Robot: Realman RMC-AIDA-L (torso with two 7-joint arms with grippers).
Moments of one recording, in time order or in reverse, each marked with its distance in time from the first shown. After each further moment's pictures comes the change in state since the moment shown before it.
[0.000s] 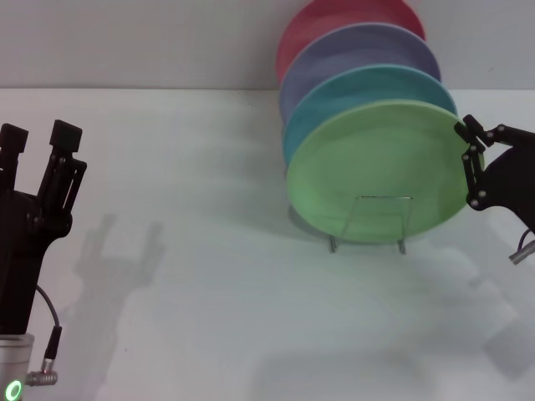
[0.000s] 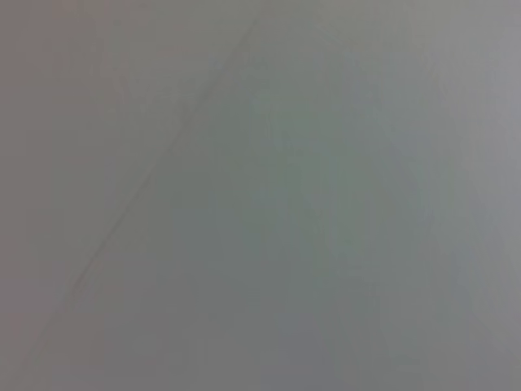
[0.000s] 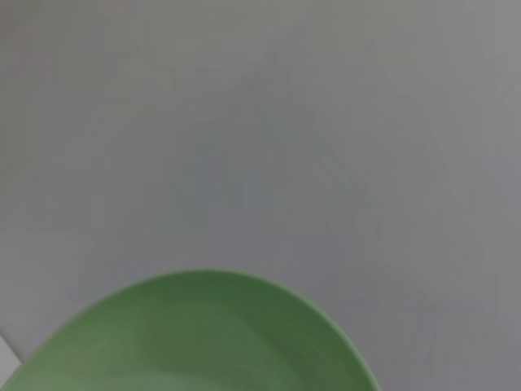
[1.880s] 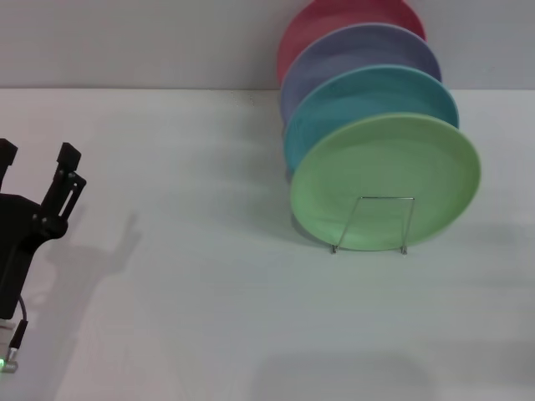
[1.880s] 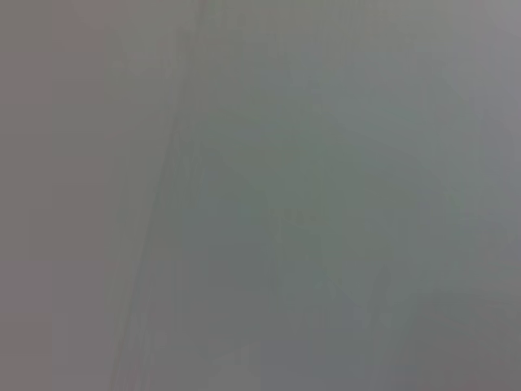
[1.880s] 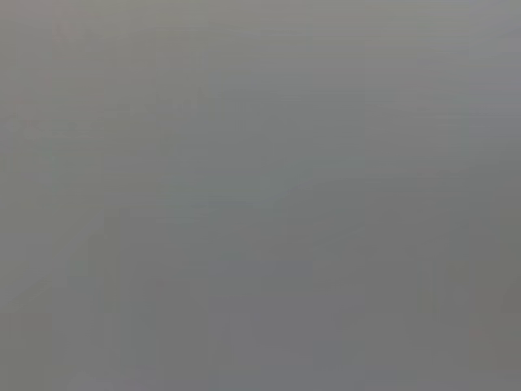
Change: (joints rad) left arm -0.052 0.002 -0.090 -0.190 0.016 -0.159 0.134; right arm -0.129 0.035 0.296 0.033 0.374 -0.061 0.778
